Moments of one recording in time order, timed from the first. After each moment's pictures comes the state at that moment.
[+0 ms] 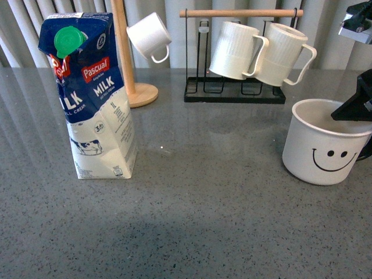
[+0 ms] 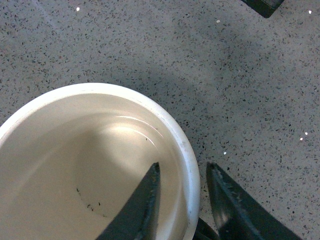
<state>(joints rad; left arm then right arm) 0.00 0.01 0.01 0.00 0.00 -0.01 0.01 1.82 1.30 -0.41 -0.35 -0.55</state>
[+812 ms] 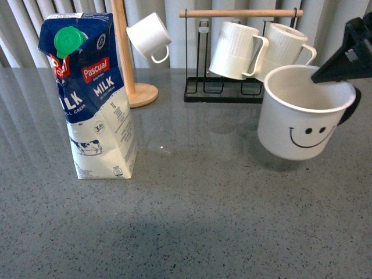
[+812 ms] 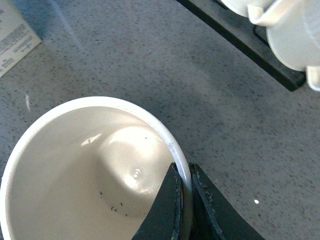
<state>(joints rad) 0.00 0.01 0.01 0.00 0.00 -0.01 0.11 1.76 1.38 -0.46 -0.39 -0.49</state>
